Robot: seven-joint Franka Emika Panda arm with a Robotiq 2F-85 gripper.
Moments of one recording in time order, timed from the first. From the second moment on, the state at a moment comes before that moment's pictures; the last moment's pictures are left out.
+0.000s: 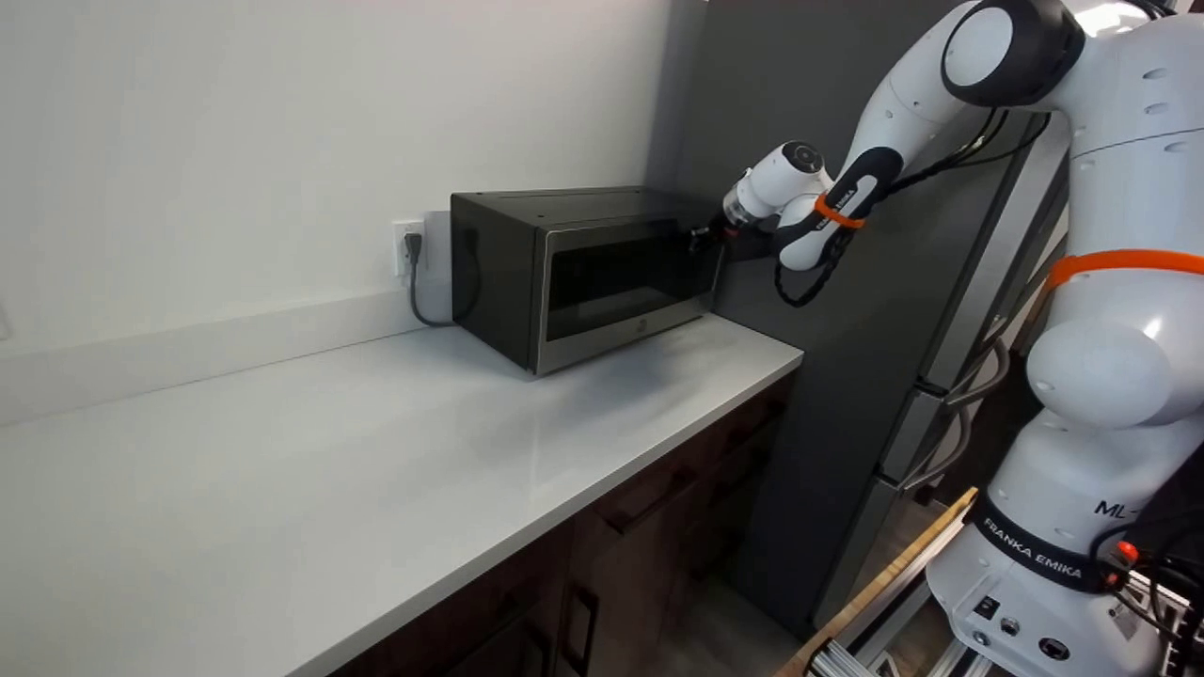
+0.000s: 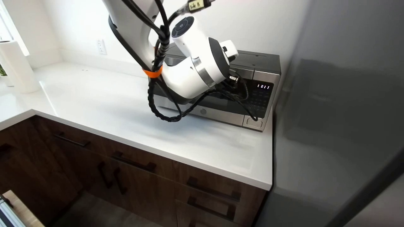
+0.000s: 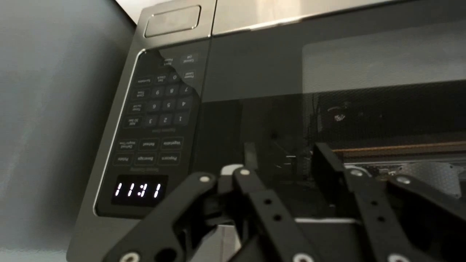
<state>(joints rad) -0.20 0.38 -0.18 -2.01 -1.00 3.30 0.82</state>
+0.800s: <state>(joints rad) -0.68 0.14 0.45 -2.03 -0.35 2.53 0.07</state>
